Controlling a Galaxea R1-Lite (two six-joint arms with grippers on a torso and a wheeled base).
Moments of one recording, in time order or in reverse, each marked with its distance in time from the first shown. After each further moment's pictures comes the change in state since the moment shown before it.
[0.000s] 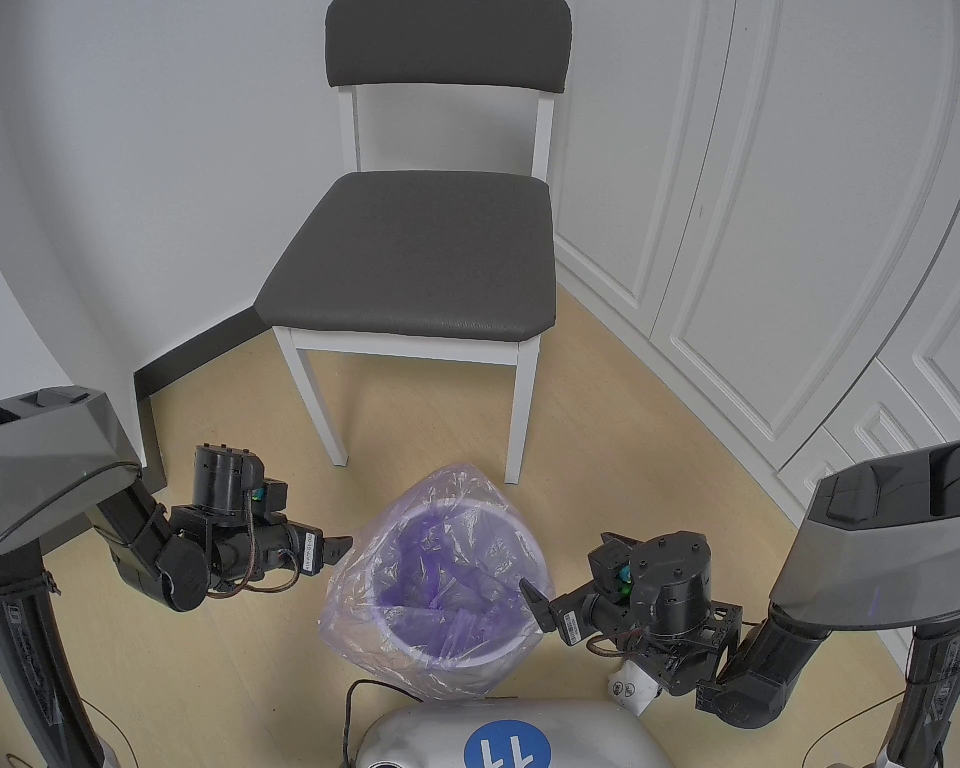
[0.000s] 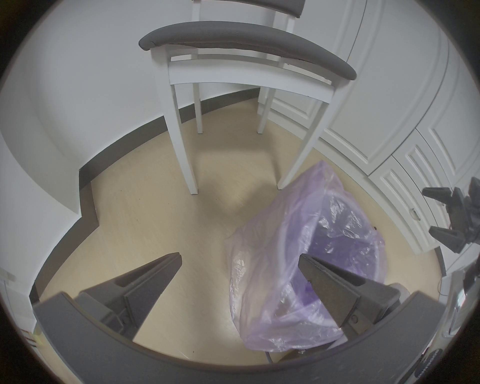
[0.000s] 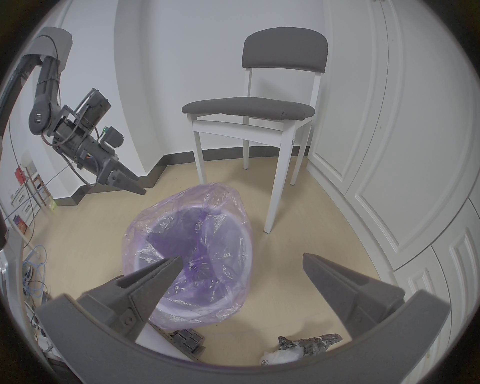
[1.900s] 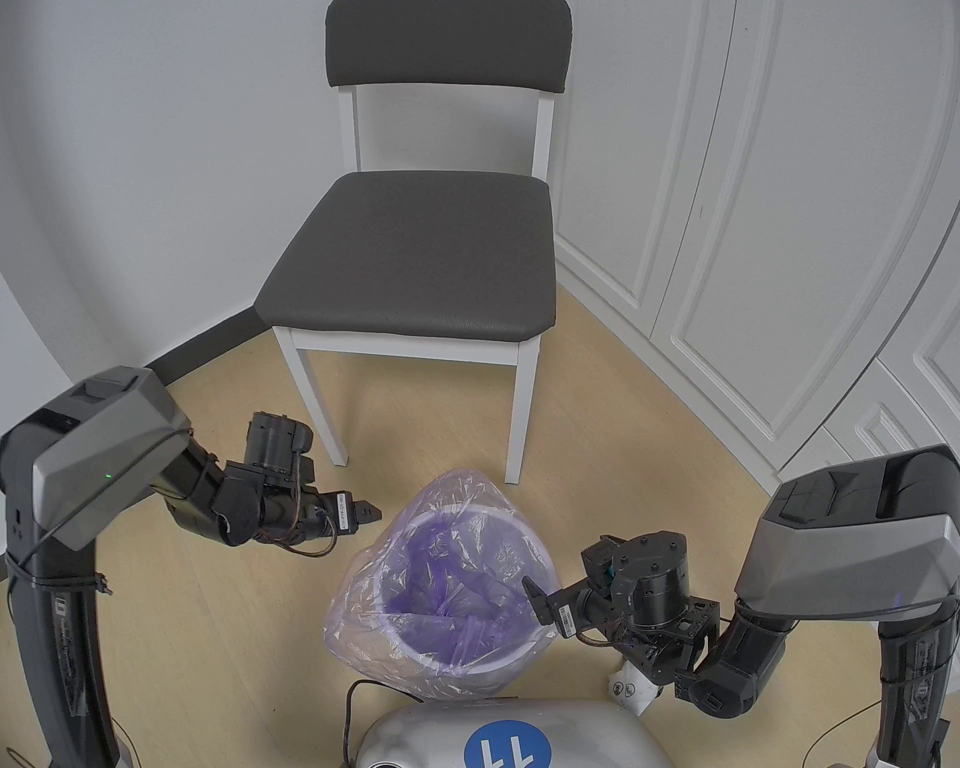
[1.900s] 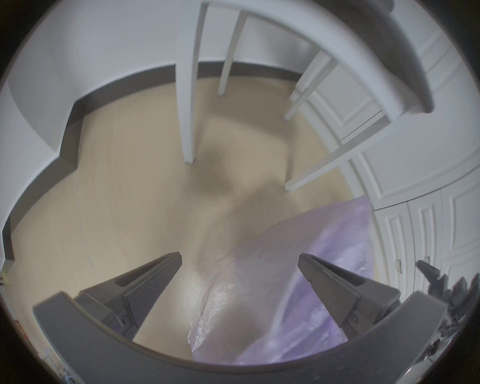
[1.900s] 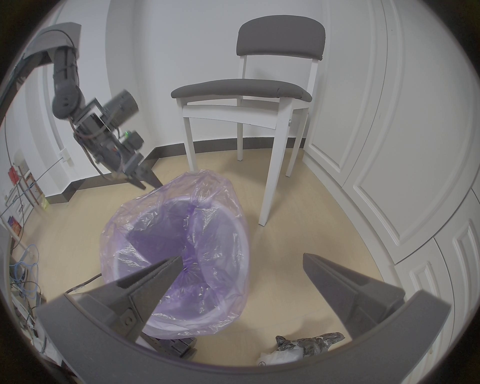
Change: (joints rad) left arm -0.006 0.189 -0.449 0.410 -0.055 -0.323; right arm -0.045 0.107 -0.079 0.002 -0.001 0.002
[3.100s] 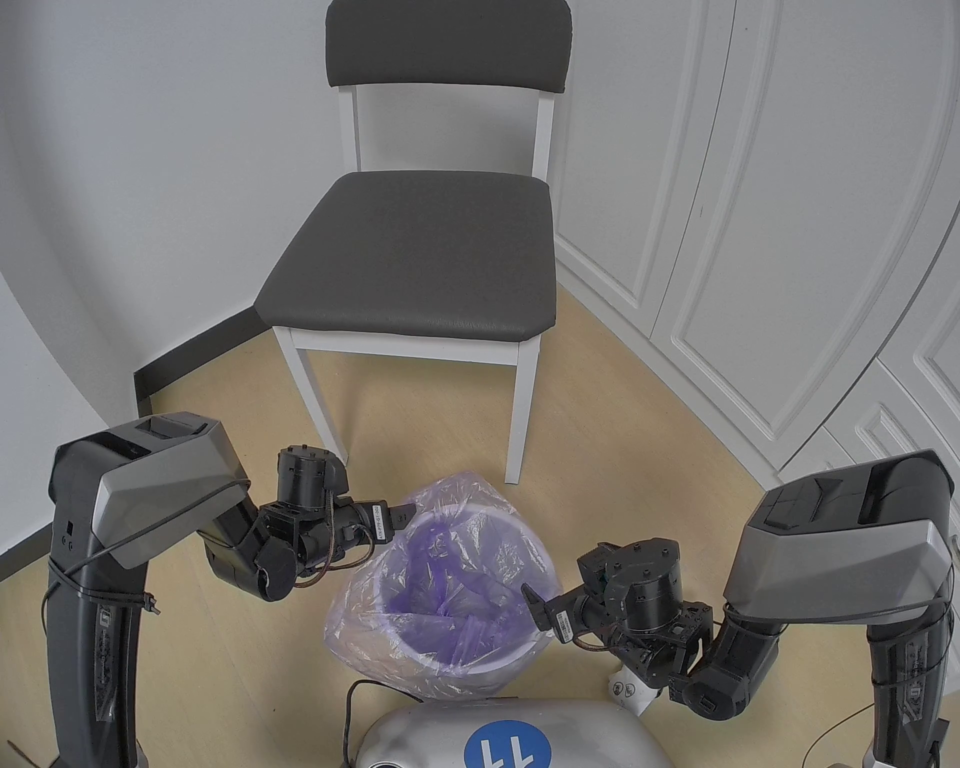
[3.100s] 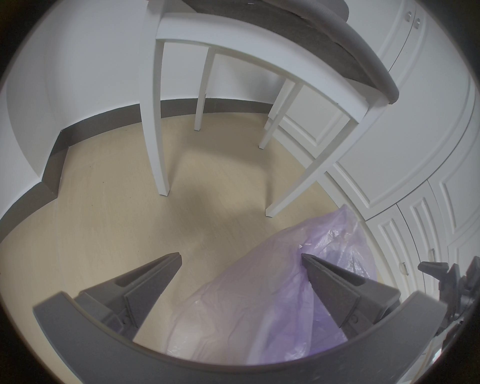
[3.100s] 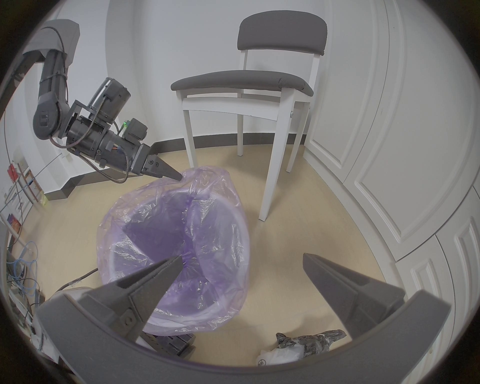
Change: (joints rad) left arm -0.085 0.130 0.099 -0.499 0.064 0.016; right arm -0.002 0.035 -0.010 -0.002 0.000 -0.001
